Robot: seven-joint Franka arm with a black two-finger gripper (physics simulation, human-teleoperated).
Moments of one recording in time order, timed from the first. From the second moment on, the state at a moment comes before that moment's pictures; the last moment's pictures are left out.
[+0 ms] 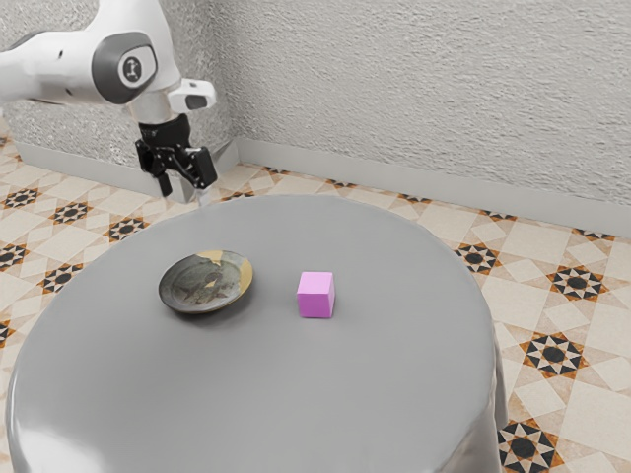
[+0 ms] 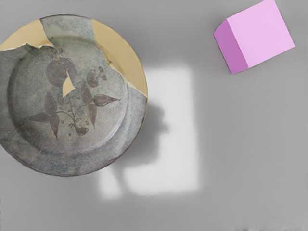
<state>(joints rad) 0.01 0.12 0.09 -1.66 -0.05 1.76 0.19</state>
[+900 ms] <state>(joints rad) -0.38 0.70 0.34 -1.28 -0.23 1.88 -0.20</state>
